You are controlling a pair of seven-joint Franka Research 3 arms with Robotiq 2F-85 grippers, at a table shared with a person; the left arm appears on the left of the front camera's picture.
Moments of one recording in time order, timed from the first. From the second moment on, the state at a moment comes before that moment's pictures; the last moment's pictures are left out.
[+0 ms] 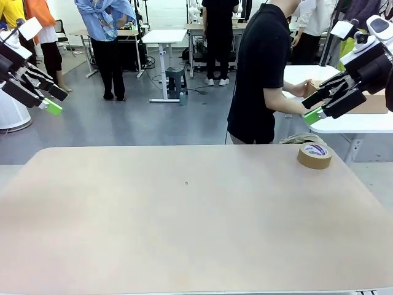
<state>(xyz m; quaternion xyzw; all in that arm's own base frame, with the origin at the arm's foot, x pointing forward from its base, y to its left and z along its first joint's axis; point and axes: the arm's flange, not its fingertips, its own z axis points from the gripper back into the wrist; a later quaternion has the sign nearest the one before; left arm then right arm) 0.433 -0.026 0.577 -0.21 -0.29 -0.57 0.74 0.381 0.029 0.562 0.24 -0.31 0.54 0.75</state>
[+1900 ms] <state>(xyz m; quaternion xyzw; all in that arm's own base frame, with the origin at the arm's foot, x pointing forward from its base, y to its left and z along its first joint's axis) 0.433 -0.025 0.577 -0.21 -0.29 -0.57 0.74 0.381 0.028 0.562 0.24 -0.31 0.54 0.75</state>
